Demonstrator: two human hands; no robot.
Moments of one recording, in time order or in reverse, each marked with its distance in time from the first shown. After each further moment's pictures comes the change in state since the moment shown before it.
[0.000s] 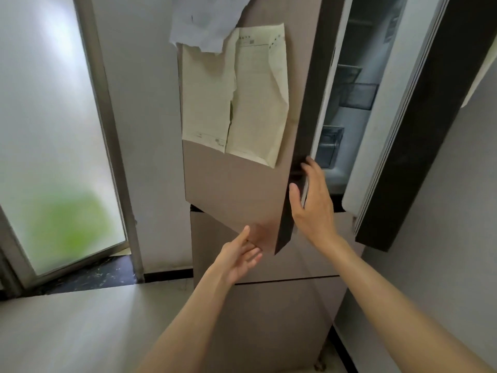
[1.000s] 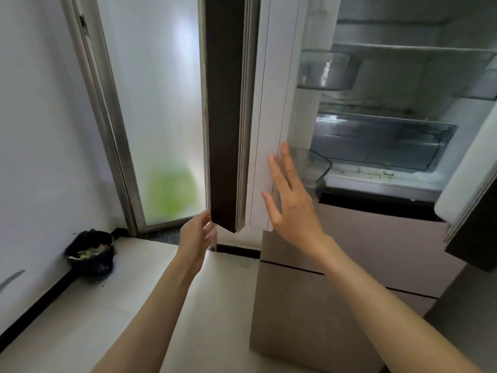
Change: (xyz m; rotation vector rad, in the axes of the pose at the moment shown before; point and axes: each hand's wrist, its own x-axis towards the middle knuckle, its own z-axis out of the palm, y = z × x) left_hand -0.155 0.060 -0.116 0.071 0.604 0.578; right_hand -0.055 -0.120 0.066 0.228 -0.246 -0.519
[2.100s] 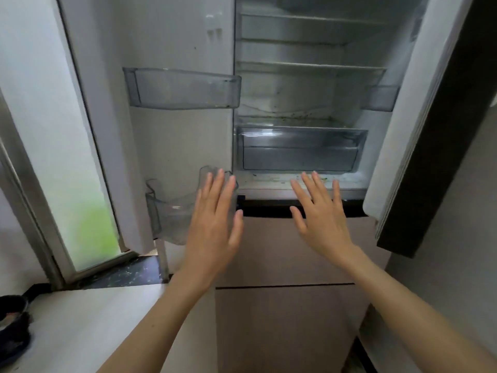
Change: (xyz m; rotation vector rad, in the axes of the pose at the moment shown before) left_hand -0.030 0.003 0.136 1.079 -0.372 1.263; right_hand -0.041 0.111 -0.094 -0.719 -0.110 0.312
